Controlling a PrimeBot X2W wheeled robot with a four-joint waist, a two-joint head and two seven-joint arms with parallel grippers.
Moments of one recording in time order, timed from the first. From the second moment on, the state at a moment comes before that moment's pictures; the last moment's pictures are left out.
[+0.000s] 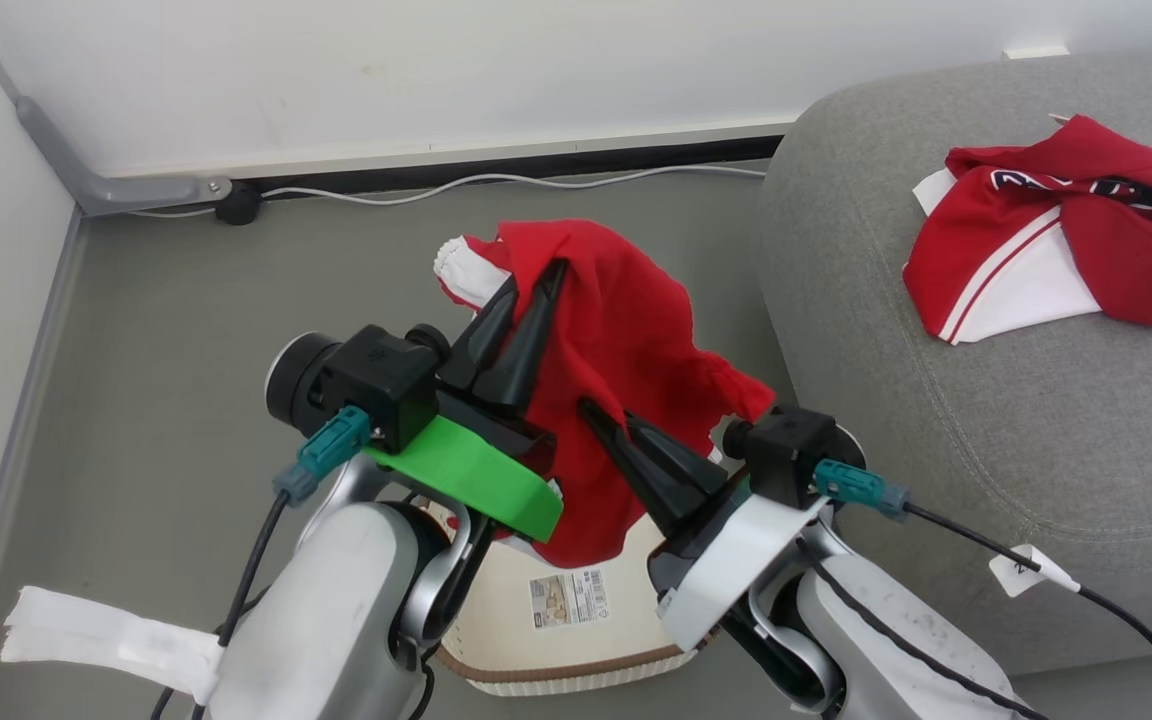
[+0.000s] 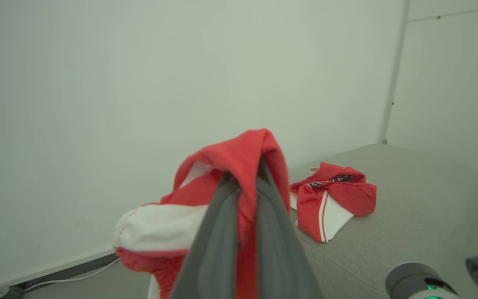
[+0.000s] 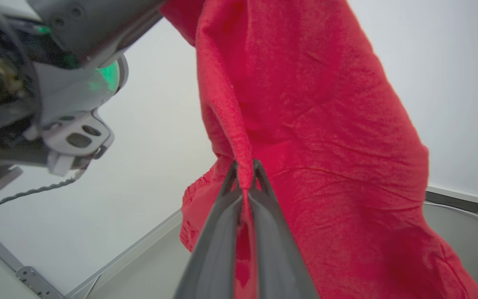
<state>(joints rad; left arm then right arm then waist) -0.40 0.05 -0.56 -0.02 -0.42 -0.03 -0.12 -0.26 -0.06 0.69 0.15 0.39 0.10 -0.14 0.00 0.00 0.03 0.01</state>
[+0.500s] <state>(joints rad) -0.35 0.08 -0.63 -0.04 -0.40 -0.05 -0.08 -0.31 -0.06 0.60 0.21 0.41 0.07 -0.18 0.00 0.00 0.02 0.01</state>
